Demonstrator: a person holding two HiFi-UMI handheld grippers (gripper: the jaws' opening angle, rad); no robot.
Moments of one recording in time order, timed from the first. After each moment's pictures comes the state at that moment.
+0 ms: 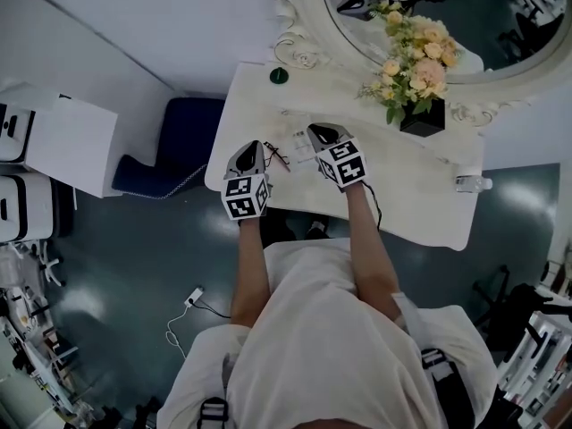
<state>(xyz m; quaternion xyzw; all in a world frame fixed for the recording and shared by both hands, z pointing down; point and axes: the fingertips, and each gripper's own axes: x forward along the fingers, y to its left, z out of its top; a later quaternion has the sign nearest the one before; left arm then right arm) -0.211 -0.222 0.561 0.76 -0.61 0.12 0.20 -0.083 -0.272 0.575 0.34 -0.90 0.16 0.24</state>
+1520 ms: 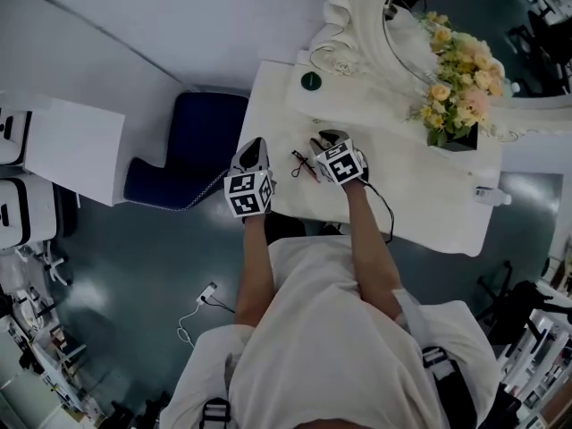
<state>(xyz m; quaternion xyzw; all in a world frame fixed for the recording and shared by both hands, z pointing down) -0.302 -0.275 0.593 0.75 -0.61 0.12 0.24 -0.163 -0.302 0.671 0.31 -0.85 0.19 0.37</state>
